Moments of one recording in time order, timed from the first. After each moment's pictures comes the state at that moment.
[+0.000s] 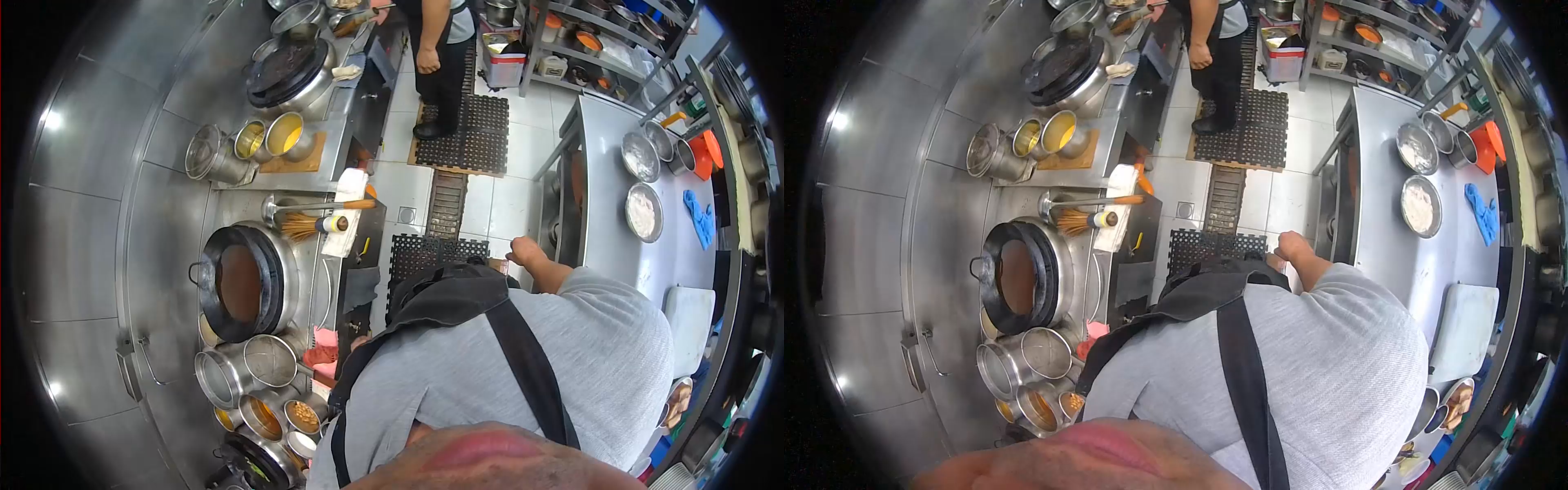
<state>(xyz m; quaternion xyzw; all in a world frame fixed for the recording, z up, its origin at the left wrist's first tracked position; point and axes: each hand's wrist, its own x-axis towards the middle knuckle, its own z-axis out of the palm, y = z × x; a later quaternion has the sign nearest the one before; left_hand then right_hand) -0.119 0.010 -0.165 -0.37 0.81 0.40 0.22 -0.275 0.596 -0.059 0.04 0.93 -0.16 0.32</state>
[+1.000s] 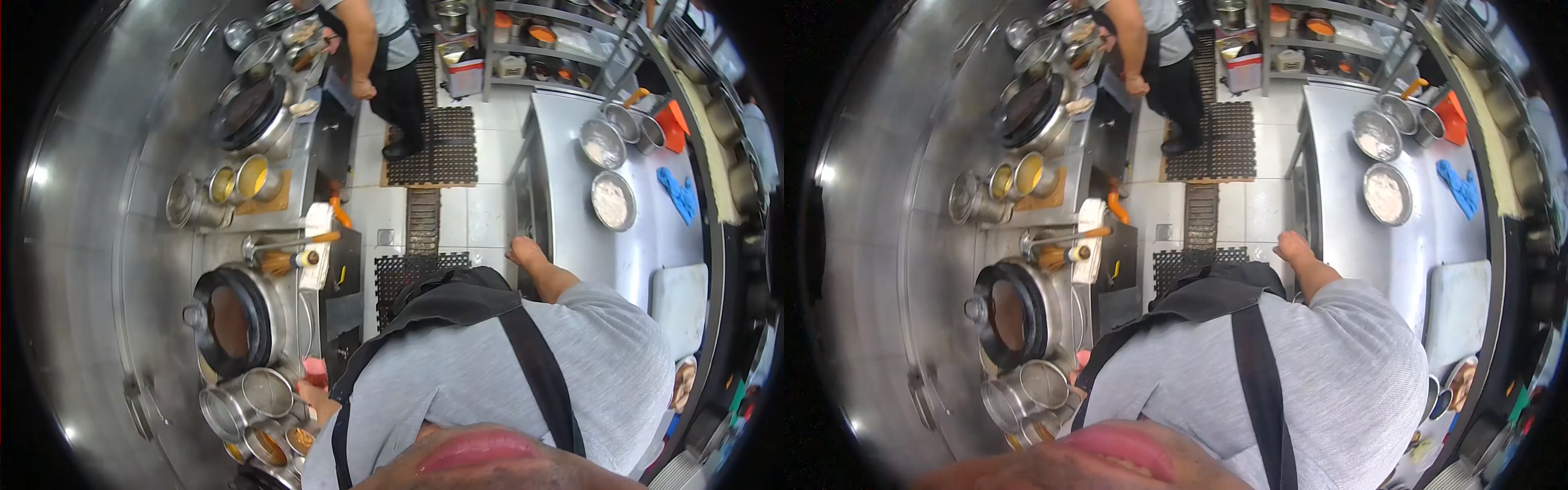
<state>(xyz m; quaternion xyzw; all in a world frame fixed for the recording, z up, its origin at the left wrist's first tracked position) -0.127 -0.031 -0.024 -0.55 0.50 0.61 -0.27 -0.253 0.685 -0.030 0.14 0.93 -0.18 0.28</state>
